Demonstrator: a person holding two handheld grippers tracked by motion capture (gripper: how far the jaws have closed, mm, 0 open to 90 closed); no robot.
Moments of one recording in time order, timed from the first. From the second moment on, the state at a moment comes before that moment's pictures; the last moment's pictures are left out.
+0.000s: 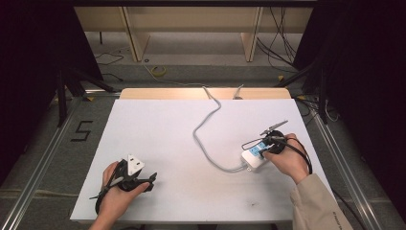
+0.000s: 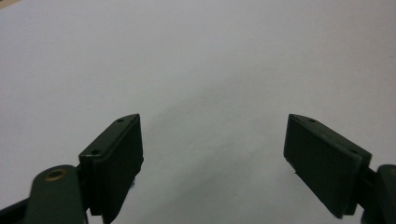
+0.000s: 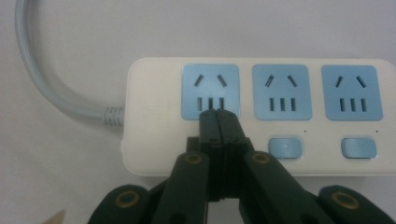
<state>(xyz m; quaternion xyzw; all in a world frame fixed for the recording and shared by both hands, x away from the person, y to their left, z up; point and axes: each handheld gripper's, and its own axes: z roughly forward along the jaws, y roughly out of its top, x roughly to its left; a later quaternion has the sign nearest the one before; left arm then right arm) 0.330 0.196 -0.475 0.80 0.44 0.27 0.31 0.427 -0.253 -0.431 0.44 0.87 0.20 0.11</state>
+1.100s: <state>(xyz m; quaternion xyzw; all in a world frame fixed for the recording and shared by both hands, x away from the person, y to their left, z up) 0.330 0.196 -0.475 0.80 0.44 0.27 0.32 0.426 -0.249 -0.434 0.44 0.87 0.18 0.12</state>
